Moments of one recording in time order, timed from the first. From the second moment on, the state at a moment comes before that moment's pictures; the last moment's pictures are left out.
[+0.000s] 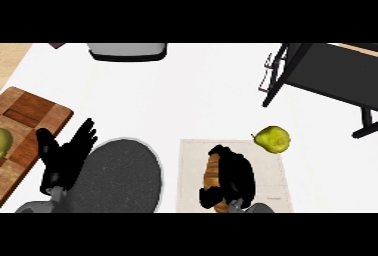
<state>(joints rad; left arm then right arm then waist) -0.03 0.26 -0.03 -1.40 0.22 0.08 0.28 -0.15 -0.01 0.61 -1.46 0.87 -0.10 0.90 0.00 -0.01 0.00</state>
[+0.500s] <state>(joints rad) -0.05 0.25 0.00 -1.39 0.21 0.06 0.30 -0.31 -0.11 0.35 -1.42 0.70 0.03 0.71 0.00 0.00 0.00</state>
